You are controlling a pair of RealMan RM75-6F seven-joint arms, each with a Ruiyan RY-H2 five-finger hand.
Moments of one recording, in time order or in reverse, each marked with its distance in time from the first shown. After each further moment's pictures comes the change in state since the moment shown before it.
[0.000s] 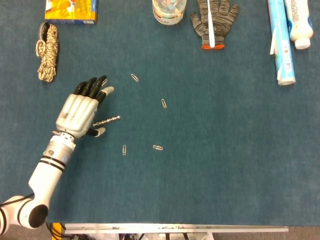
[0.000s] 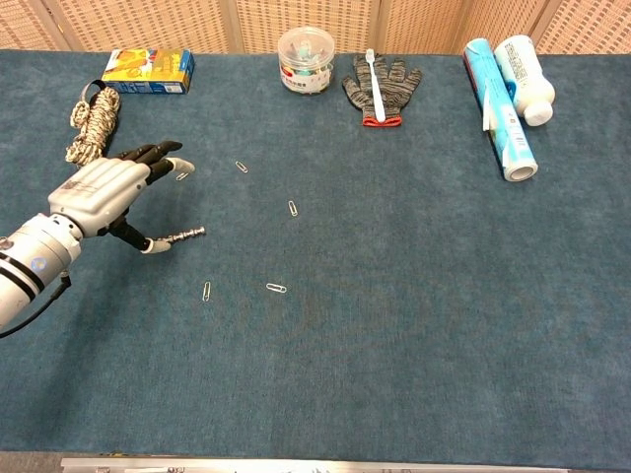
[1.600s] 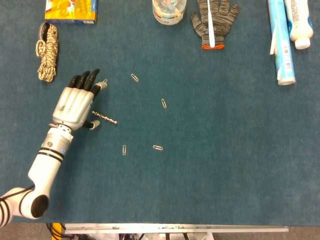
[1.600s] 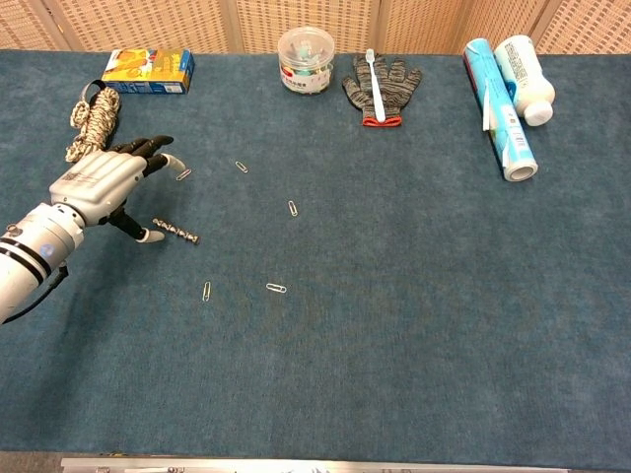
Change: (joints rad) left arm -0.046 -0.018 0.003 0.097 -0.058 -0.026 -0.012; right arm -0.003 -0.013 0.001 0.011 0.022 -0.017 0.011
